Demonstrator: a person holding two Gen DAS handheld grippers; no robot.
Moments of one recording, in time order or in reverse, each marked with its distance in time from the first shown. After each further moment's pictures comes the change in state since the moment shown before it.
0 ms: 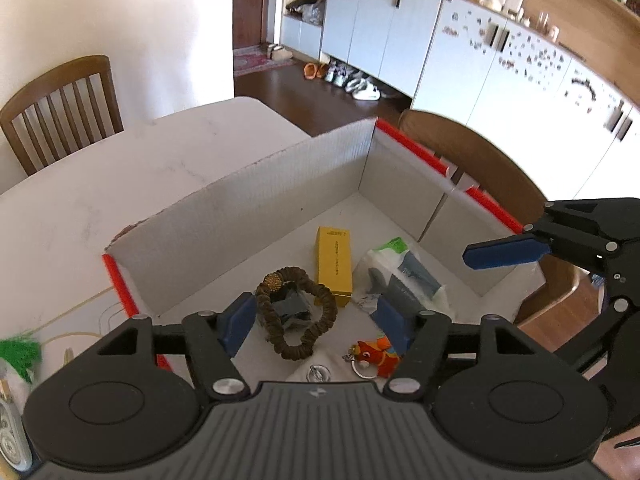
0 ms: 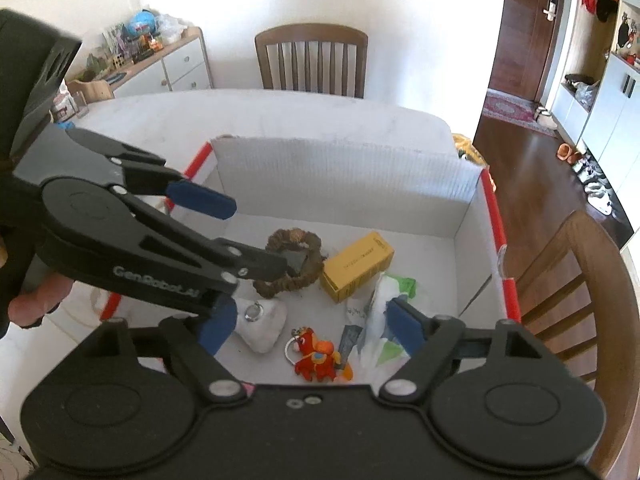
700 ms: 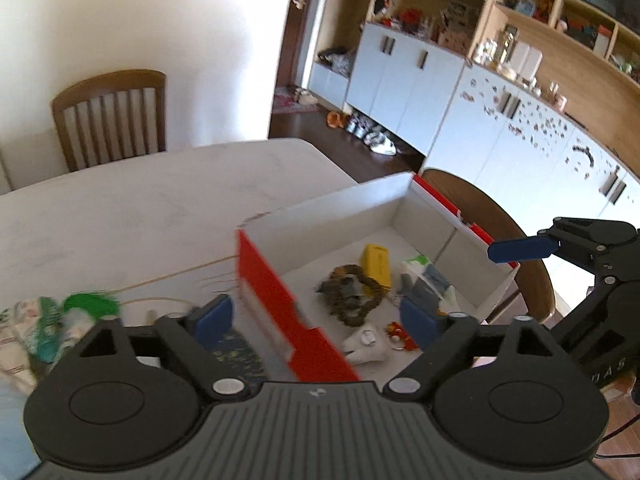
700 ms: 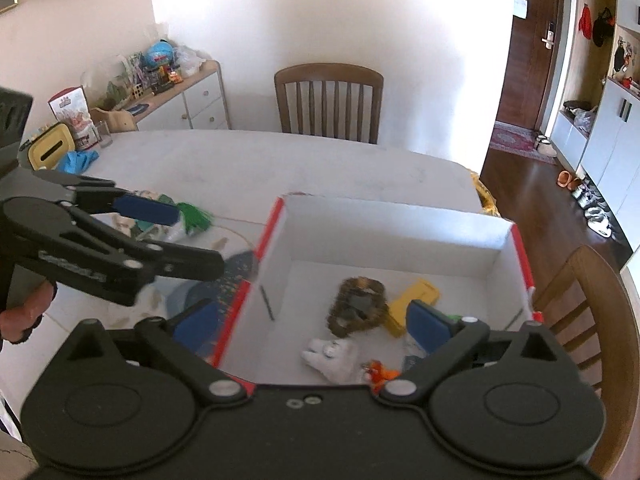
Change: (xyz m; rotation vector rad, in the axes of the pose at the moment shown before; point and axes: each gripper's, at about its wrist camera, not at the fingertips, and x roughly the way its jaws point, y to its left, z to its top) left arm -0.110 0.068 -0.048 -0.127 -0.160 0.010; right arm -0.030 0.076 0.024 0.005 -0.093 0.001
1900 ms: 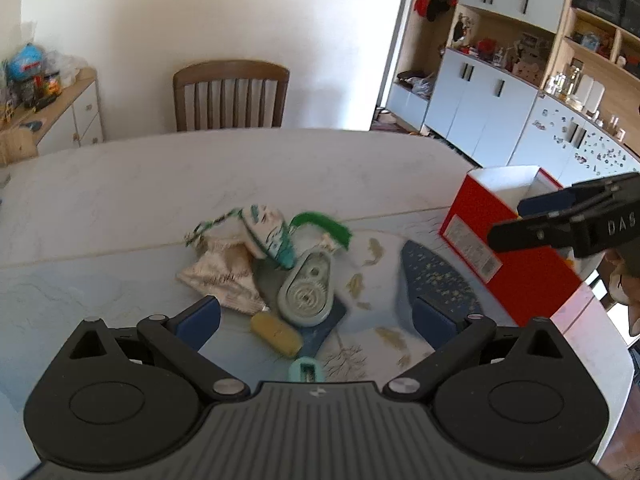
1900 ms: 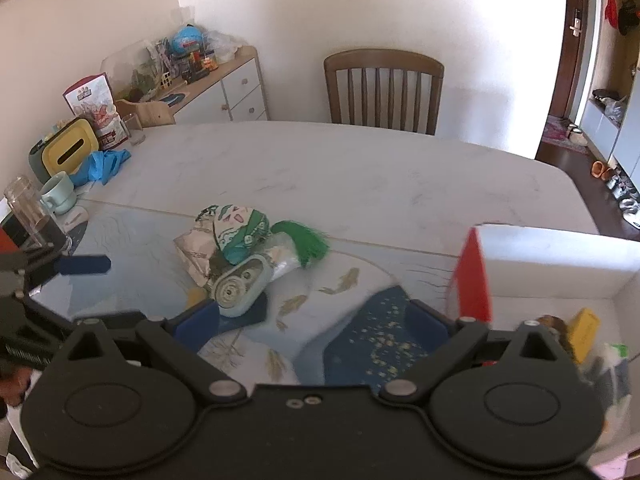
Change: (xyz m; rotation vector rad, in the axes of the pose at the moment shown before) left arm -0.080 0.190 -0.111 -0.105 -0.052 0.159; right arm 0.104 0.150 0.043 0.036 0.048 0.047
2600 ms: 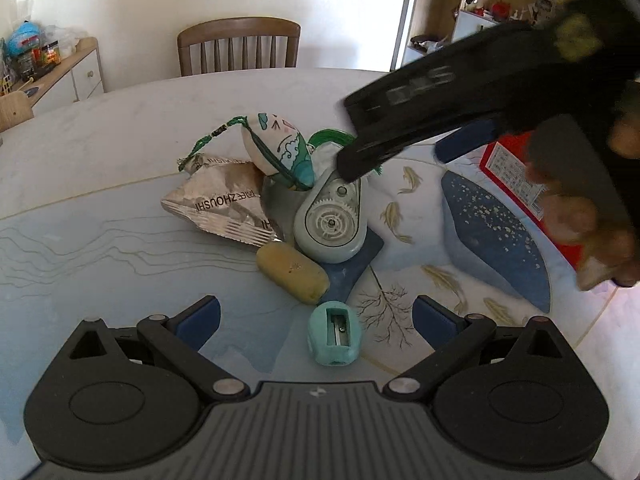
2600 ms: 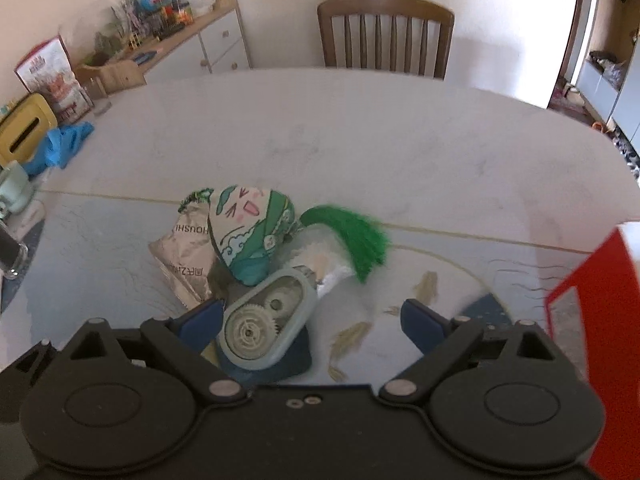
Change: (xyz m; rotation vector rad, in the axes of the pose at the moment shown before) left arm 0.059 0.010 -0.047 0.034 0.086 0.056; right arm 0.128 0.053 0.023 0.068 0.153 -0.060
